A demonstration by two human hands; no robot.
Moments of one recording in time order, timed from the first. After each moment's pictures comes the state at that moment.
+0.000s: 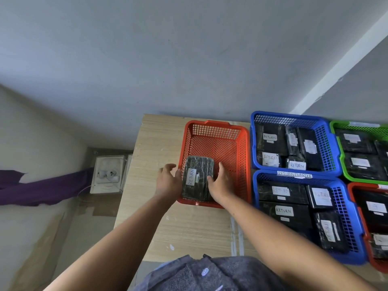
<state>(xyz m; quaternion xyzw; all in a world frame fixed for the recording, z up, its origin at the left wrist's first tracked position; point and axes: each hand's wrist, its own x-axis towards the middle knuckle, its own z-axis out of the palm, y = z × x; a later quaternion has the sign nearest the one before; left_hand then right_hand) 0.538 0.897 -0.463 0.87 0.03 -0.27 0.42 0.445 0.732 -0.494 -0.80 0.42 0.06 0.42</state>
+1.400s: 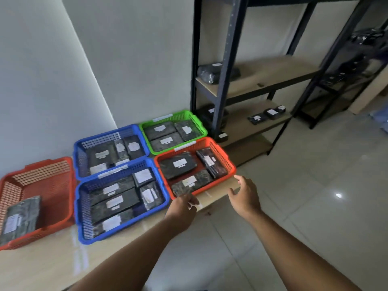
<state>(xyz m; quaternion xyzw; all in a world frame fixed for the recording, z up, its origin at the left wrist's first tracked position) 0.007 0.555 -0.402 0.77 -0.49 -0.31 0.27 -0.202 0.414 -0.404 -0.74 0.60 -0.21 0.24</state>
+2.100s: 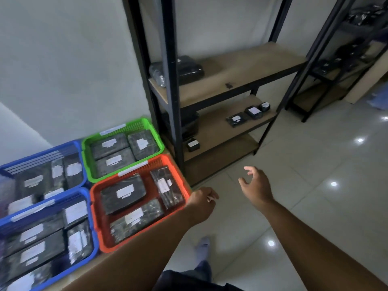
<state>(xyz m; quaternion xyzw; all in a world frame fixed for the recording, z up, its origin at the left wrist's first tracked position) -0.147 0.263 -0.426 0.72 -0.51 -0.38 0.28 -0.341 0.135 -0.415 -0.70 0.62 -0.20 0.28</state>
